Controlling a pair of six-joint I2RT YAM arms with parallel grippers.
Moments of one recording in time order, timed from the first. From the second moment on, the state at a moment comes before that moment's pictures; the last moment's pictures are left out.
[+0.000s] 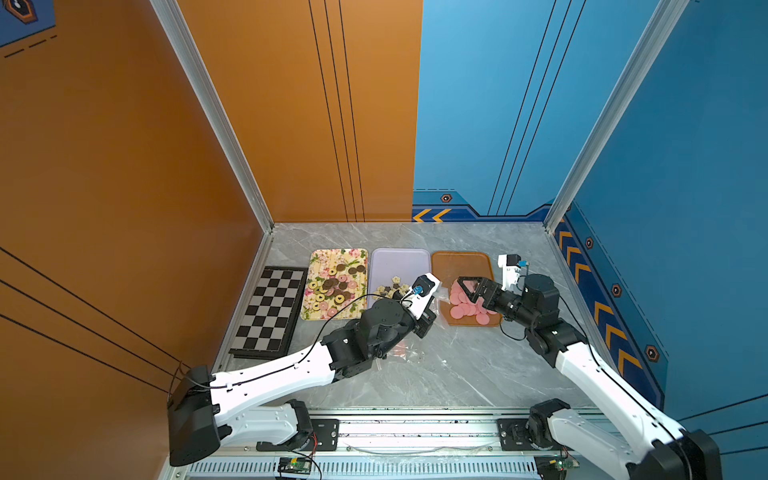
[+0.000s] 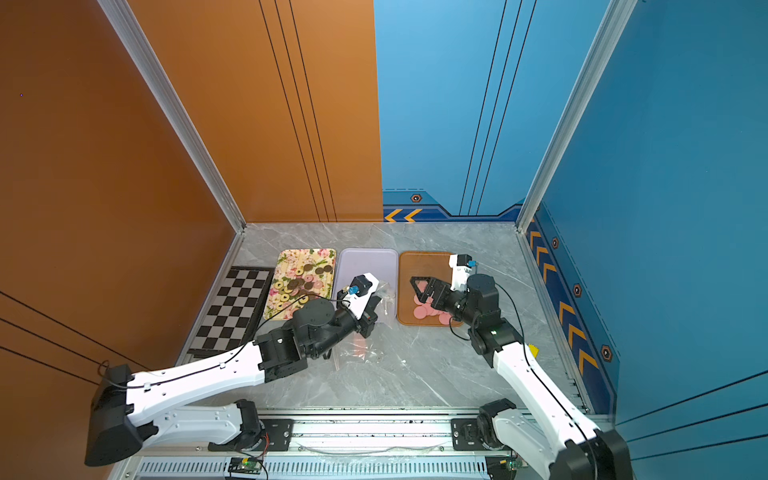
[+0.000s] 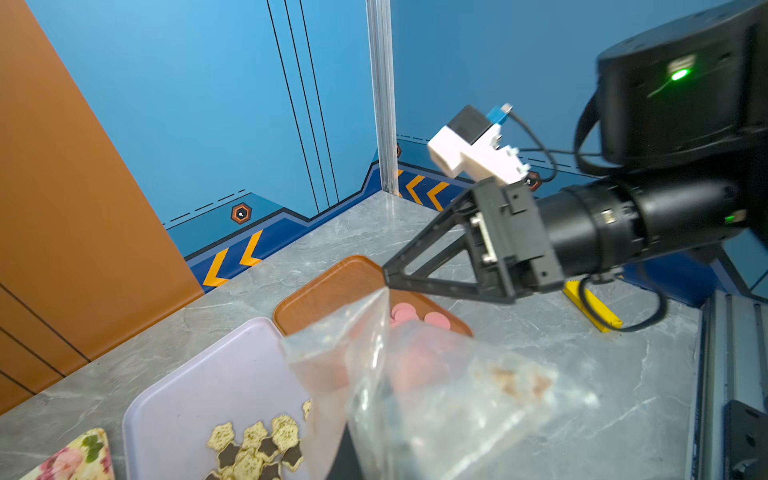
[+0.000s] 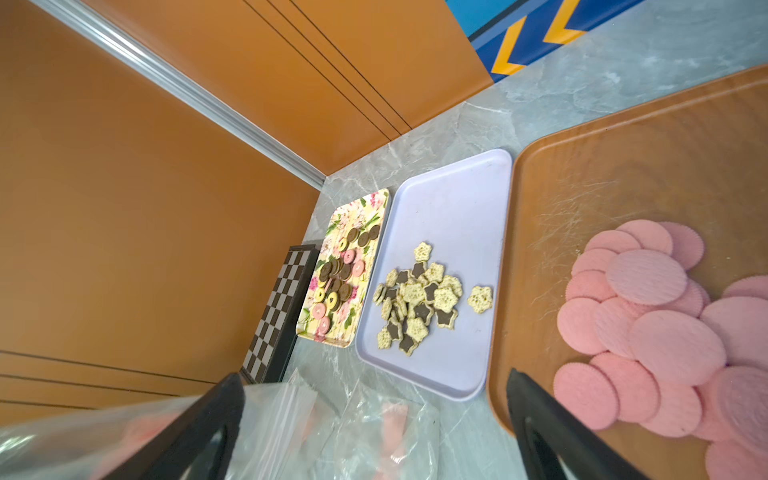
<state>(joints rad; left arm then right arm) -1.09 1.16 0.91 0.05 -0.32 0.01 0.30 0.88 0.63 -0.06 -0.40 0.71</state>
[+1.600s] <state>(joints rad) -0.61 0.86 0.69 -0.41 -0.49 -0.22 0.13 0.70 0.48 -0.47 -0.16 0.68</state>
